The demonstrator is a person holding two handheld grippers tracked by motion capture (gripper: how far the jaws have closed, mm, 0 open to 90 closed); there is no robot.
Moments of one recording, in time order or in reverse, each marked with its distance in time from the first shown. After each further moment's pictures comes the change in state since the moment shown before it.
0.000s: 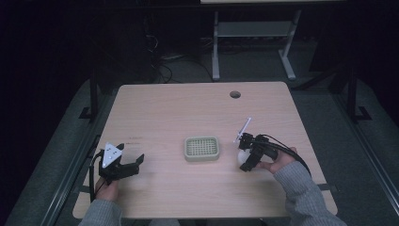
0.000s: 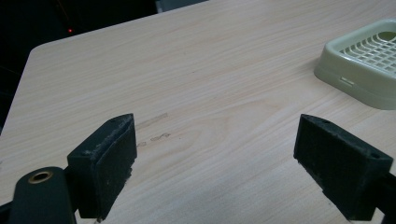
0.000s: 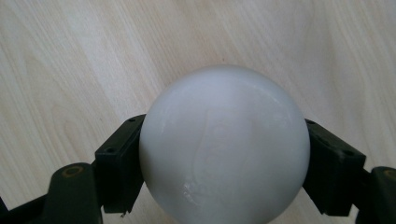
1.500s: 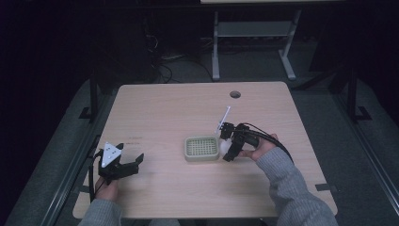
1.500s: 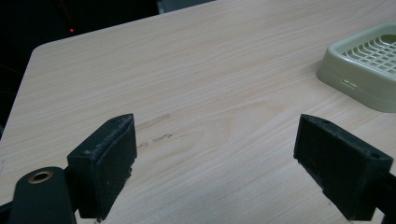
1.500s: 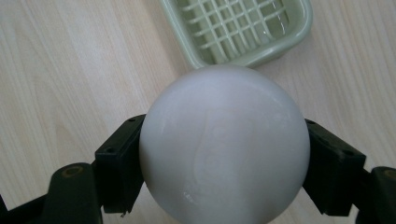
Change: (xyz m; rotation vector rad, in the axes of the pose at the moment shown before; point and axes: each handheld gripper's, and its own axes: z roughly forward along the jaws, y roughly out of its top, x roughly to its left) left arm 0.001 0.000 0.000 -0.001 0.003 -0.013; right arm 0.005 0.062 -0.009 -0.017 0.008 -0.091
